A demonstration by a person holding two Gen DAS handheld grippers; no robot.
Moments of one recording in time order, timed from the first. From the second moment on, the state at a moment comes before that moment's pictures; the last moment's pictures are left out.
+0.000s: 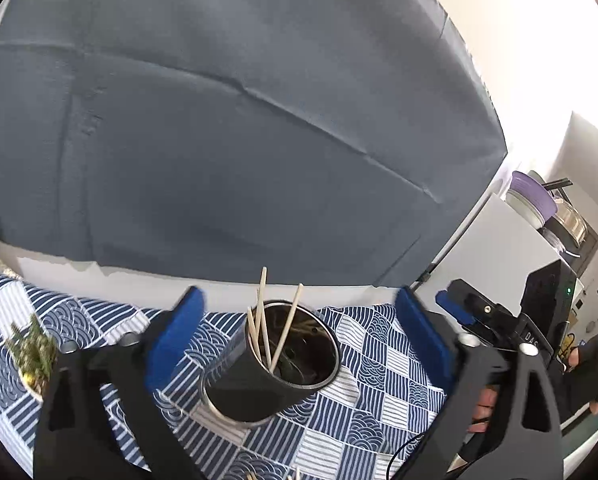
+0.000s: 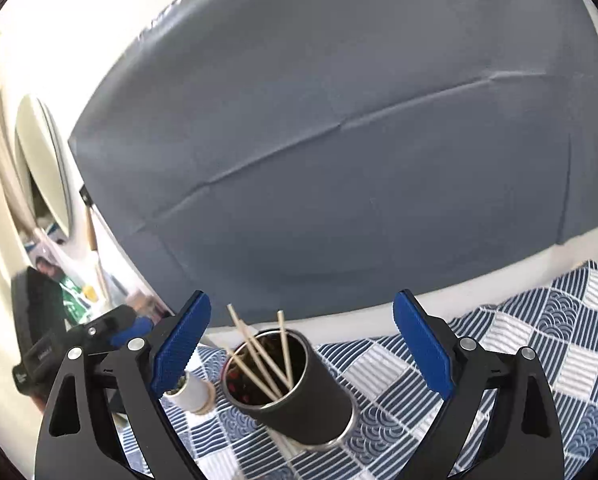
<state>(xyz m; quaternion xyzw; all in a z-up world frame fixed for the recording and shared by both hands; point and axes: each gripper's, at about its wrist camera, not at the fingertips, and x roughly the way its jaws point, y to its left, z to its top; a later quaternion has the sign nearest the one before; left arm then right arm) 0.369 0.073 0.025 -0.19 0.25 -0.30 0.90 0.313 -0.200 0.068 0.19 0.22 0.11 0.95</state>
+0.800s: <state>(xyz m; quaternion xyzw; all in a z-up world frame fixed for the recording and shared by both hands) 0.241 0.079 -0.022 -0.16 0.32 -0.22 0.91 0.179 -0.178 0.046 0.09 0.29 0.11 0.95</state>
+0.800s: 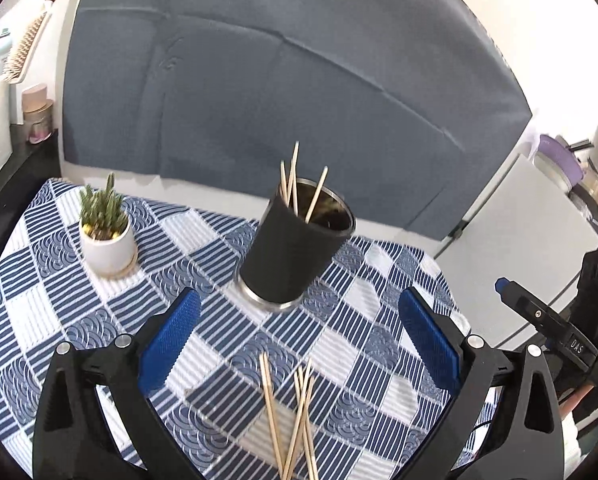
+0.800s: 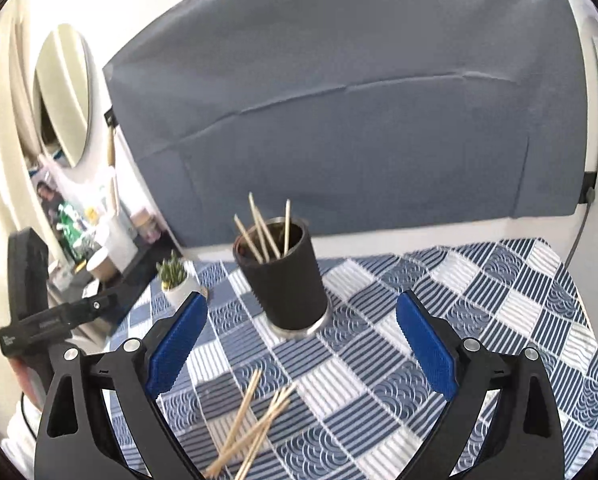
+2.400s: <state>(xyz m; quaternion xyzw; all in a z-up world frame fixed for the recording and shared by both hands) 0.284 0.011 -0.181 0.11 0.53 -0.14 0.83 0.184 -0.092 -0.167 -0.08 0.51 0.10 0.85</state>
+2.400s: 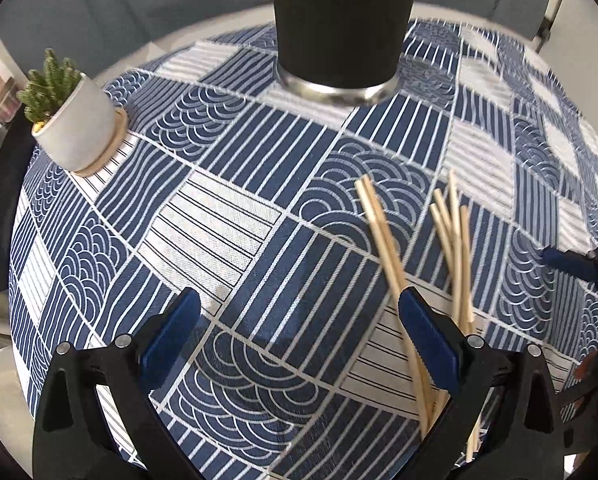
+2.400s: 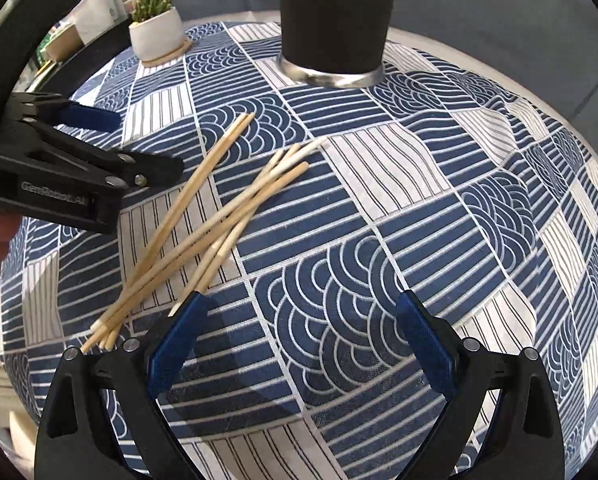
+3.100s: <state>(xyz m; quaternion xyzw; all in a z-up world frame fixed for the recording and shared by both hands) 0.298 0.000 -0.189 0.09 0.58 -0.16 0.80 0.189 -0.072 -0.167 -0.10 0.52 0.12 0.84</state>
